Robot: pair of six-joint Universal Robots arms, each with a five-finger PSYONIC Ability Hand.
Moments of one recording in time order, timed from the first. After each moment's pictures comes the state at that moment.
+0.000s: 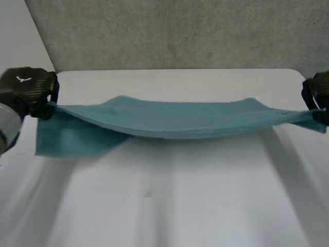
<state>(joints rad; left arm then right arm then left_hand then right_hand) 4.55 -1.55 -1.65 3.09 -1.49 3.49 1.48 -1.62 1.52 0.43 1.15 2.53 1.13 1.20 1.19 1.20 0.97 0.97 1.18 1.18 1.19 0.98</state>
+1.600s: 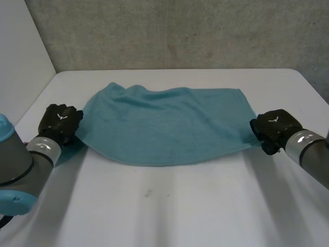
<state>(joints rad) 4.56 -1.94 -1.81 3.61 -1.45 3.70 1.73 -1.23 1.61 0.05 1.35 2.54 1.02 1.04 1.04 1.04 0.87 0.97 1.18 1.19 1.19 0.99</state>
